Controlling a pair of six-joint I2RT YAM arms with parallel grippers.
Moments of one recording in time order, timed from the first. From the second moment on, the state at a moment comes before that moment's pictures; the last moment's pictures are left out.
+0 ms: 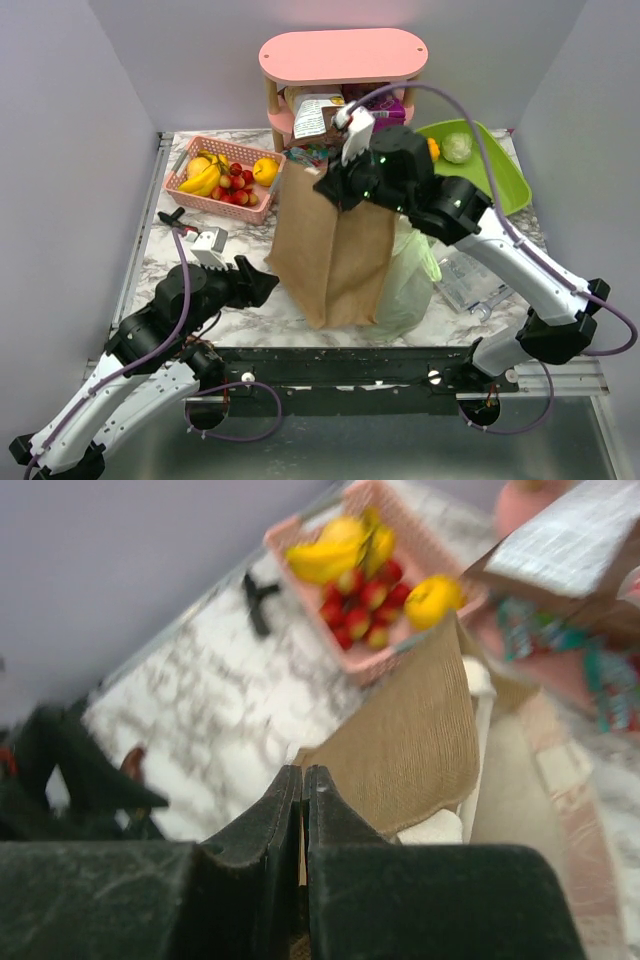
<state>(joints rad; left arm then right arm) -0.74 0.42 0.74 -0.68 -0.09 -0.66 0.93 1.51 1.90 -0.65 0.11 0.16</state>
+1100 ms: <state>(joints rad) -0.74 0.42 0.85 -0.70 -0.26 -0.63 1.02 1.48 1.59 -0.71 0.13 0.41</state>
